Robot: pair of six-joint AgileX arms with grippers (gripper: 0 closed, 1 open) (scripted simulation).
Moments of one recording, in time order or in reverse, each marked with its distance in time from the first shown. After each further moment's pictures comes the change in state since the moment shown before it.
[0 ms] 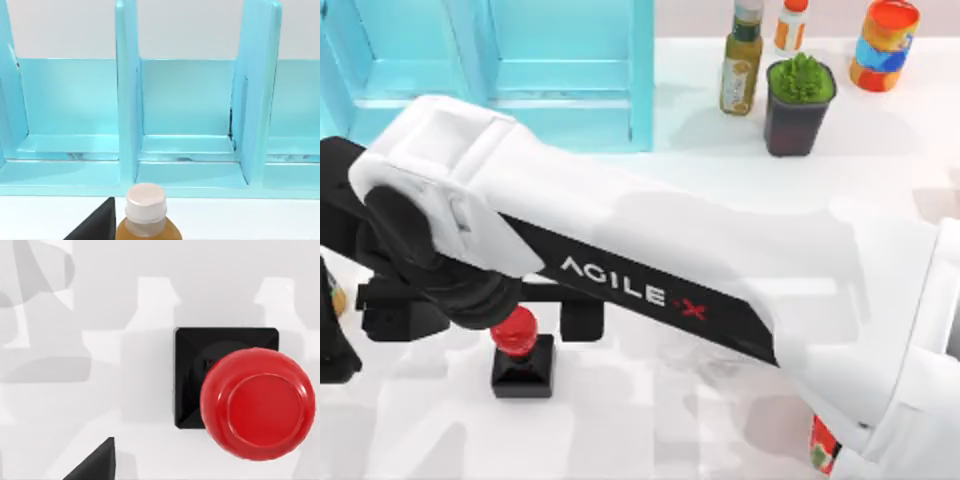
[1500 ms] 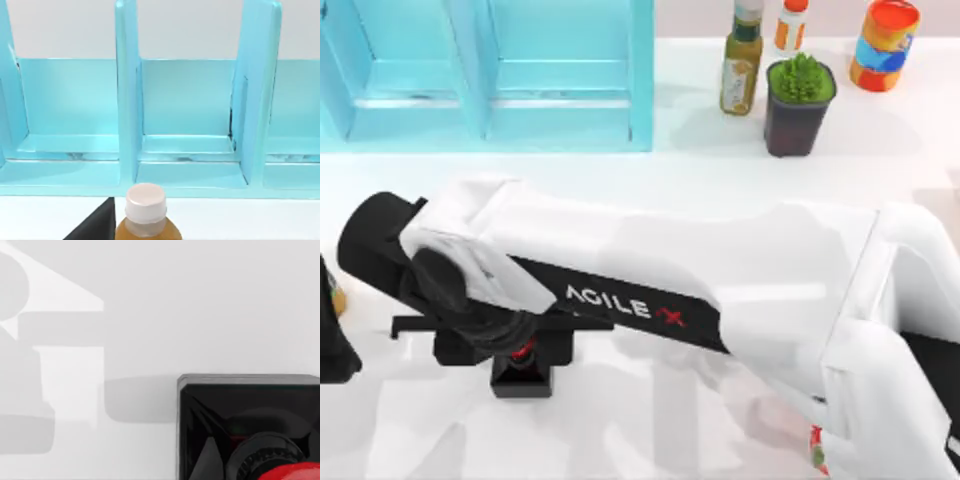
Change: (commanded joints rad) left arm 0.000 0.000 0.000 0.000 0.000 0.000; right arm -0.030 0.004 -0.267 0.284 -0.004 -0.031
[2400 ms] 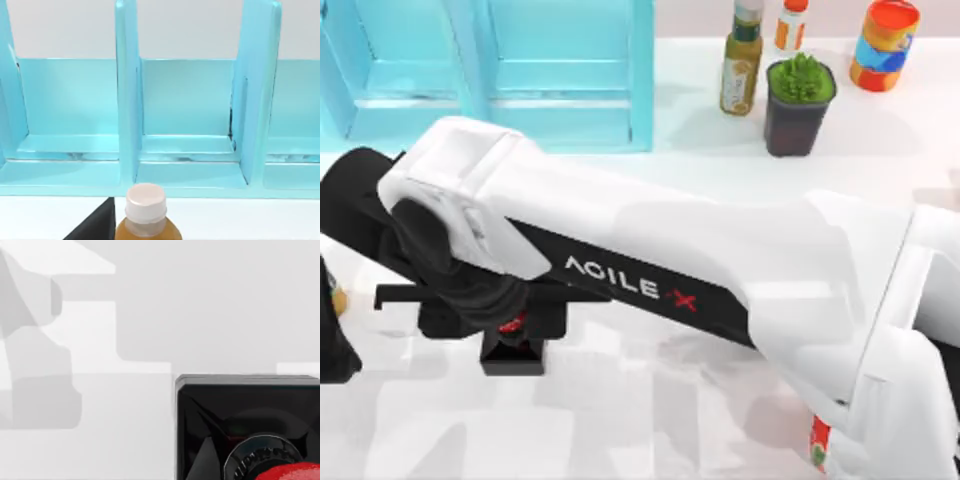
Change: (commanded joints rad) left arm 0.000 0.000 0.000 0.000 0.000 0.000; right arm 0.002 0.006 0.177 -0.166 0.004 0.002
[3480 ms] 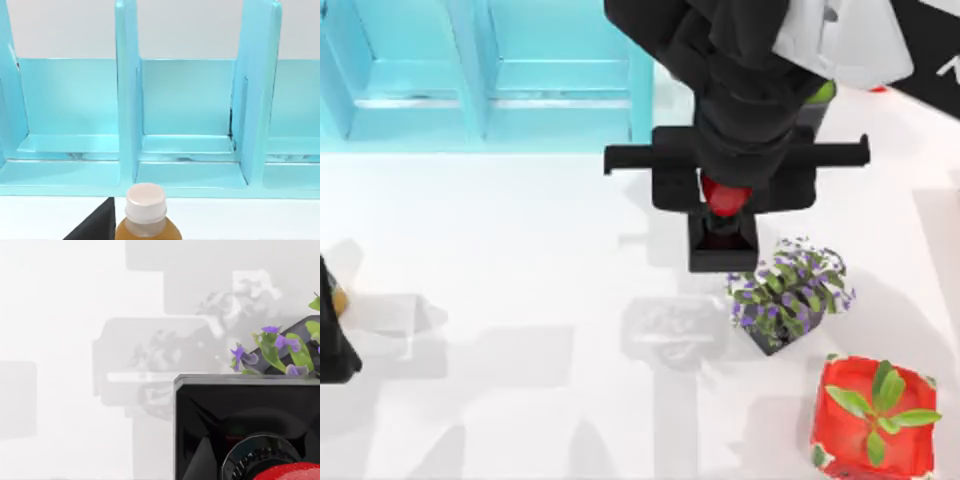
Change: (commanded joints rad) left arm 0.000 0.000 0.000 0.000 0.000 0.000; right arm -0.305 -0.561 -0.494 -0.026 -0.075 -0.310
